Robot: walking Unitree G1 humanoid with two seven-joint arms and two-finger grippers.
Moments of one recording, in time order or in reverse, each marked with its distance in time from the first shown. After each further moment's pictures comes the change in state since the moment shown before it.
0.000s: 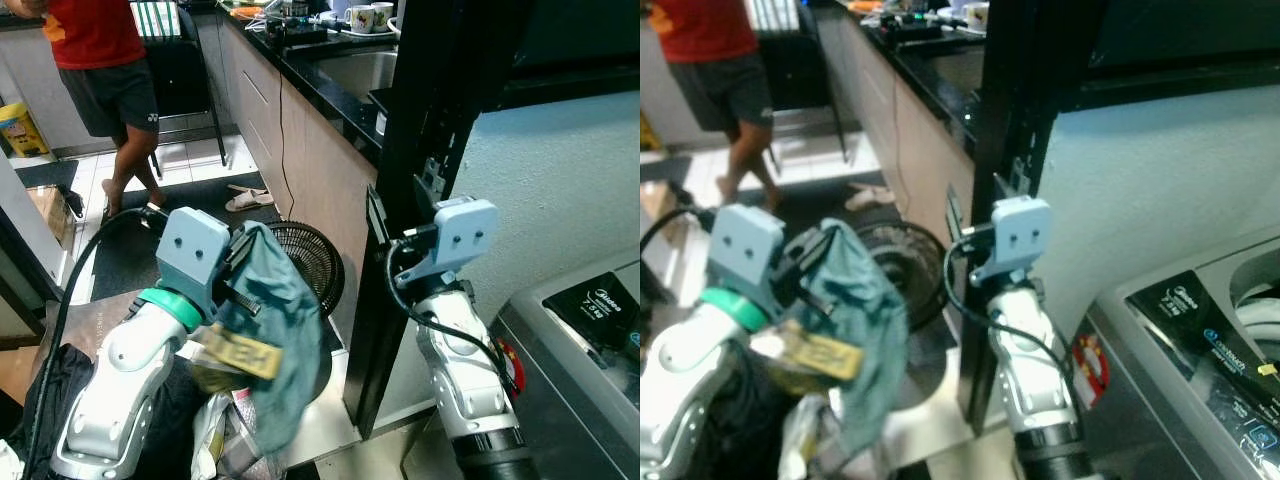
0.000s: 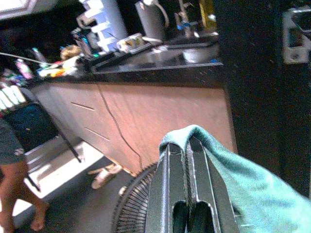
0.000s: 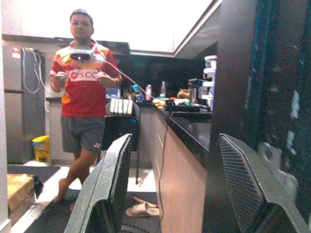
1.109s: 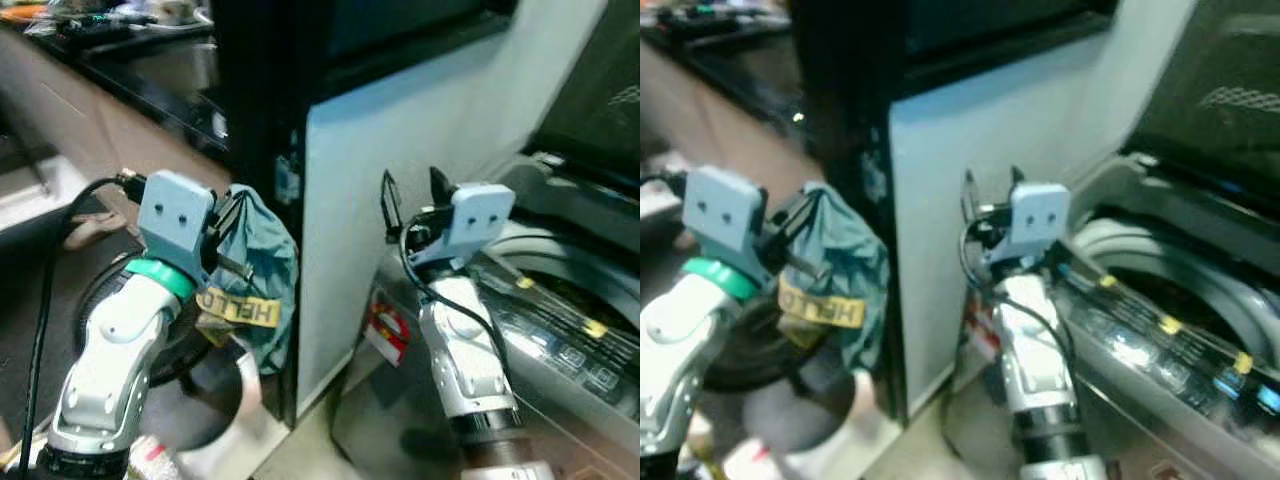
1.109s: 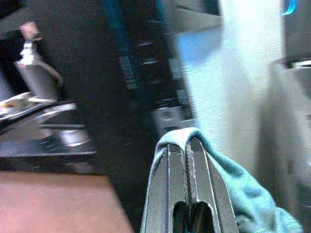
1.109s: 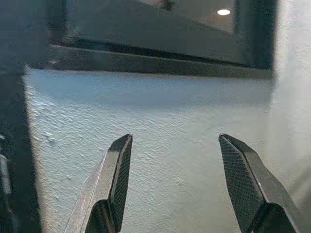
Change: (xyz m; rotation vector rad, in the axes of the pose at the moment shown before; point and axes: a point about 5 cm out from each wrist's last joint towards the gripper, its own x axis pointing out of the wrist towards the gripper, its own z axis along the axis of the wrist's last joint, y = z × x) left arm 0.011 0.012 0.019 0.011 -0.067 0.043; right arm 0.007 -0.010 -0.005 0.048 0.012 -0.093
